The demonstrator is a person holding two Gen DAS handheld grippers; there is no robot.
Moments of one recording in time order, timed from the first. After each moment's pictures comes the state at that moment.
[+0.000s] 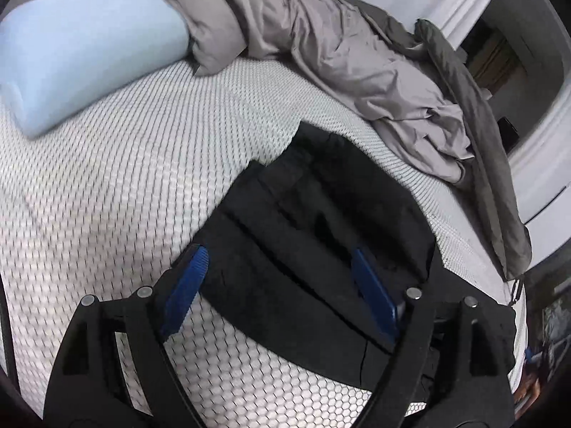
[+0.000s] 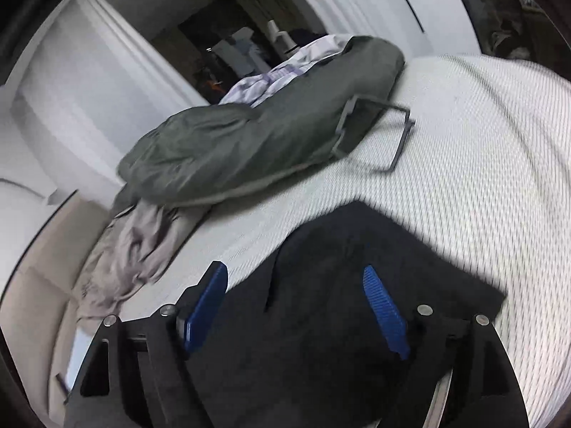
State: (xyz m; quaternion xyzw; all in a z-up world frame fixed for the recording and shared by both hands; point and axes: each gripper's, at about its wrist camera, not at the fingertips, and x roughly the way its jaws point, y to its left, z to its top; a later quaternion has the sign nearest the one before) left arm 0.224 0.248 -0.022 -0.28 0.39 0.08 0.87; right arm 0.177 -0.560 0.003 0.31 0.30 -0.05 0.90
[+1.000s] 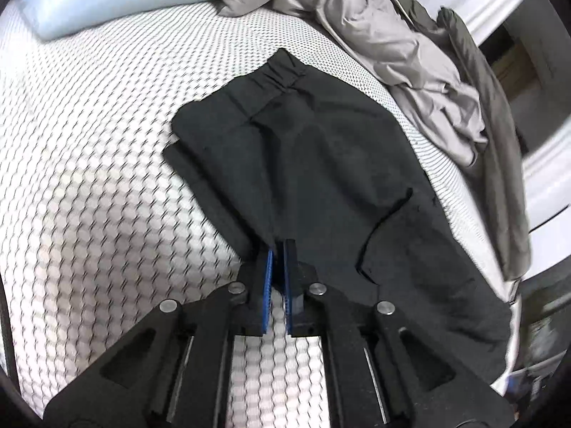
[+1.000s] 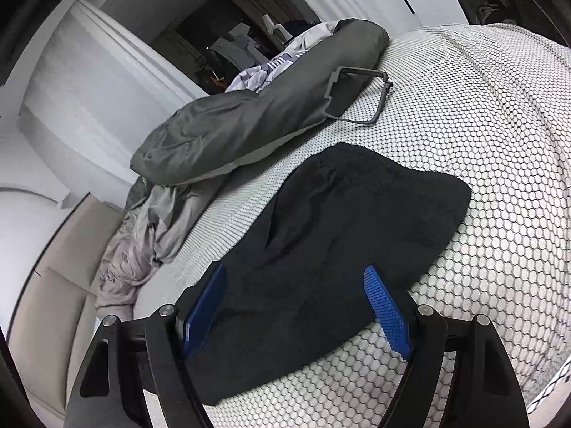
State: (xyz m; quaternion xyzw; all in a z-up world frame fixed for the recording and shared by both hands) left arm 0.154 0.218 -0.079 -0.33 0.43 0.08 0.84; right arm 0.106 -0.540 -0.021 0.34 0.31 -0.04 0.89
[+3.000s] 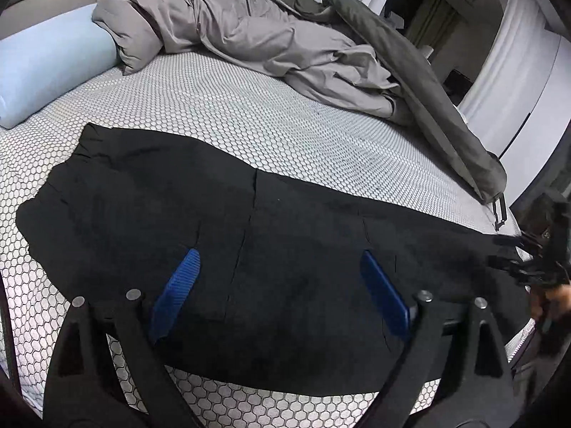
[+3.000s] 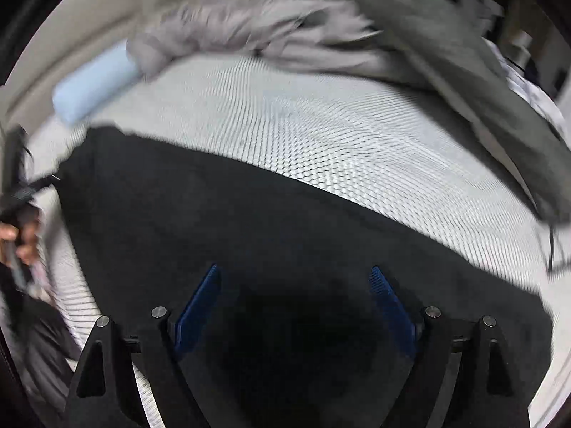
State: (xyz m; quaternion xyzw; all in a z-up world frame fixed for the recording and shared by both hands) left arm 0.035 0.094 -0.014 -0.19 0.37 -0.01 0.91; right arm 0.264 -0.242 -0.029 -0.15 0.49 0.19 0.83
